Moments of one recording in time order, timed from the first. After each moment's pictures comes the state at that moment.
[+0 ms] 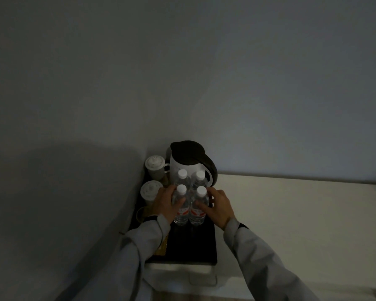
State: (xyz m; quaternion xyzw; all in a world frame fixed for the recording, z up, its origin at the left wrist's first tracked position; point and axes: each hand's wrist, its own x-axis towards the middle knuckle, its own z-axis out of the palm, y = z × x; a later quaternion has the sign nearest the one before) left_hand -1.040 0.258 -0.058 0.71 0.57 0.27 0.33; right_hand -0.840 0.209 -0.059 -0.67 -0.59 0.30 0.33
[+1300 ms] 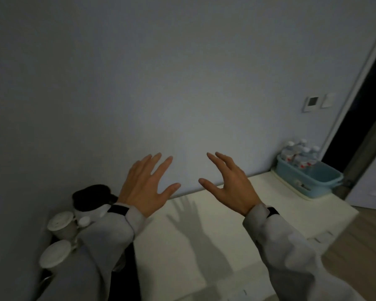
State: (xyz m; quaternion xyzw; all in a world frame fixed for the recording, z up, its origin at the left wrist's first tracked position) left_hand -0.831 0.175 0.155 0.92 0.29 0.28 0.02; right_hand -0.617 0.031 0.157 -0.73 -0.58 -0.07 0.36
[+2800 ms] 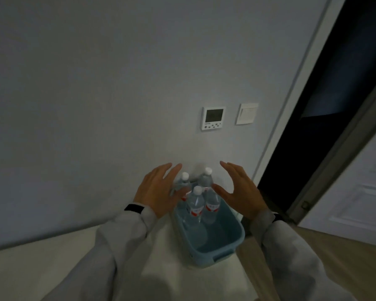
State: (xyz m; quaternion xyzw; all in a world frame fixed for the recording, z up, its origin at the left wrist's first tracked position) left_hand -0.067 0.118 0.078 0.91 0.30 0.26 0.09; right_hand 0.149 -0.036 0.095 -0.79 -0.54 0.01 0.30
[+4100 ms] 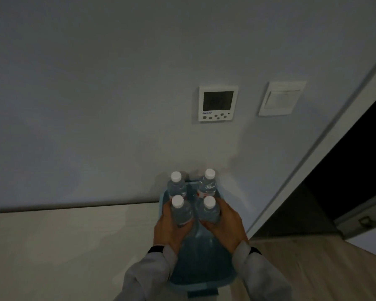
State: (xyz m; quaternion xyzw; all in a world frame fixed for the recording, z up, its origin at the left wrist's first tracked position) left_hand 0.069 0.081 -0.074 0.62 0.57 0.31 0.44; right_hand 0.244 0.027 -0.067 -0.71 -0.51 0.31 0.38
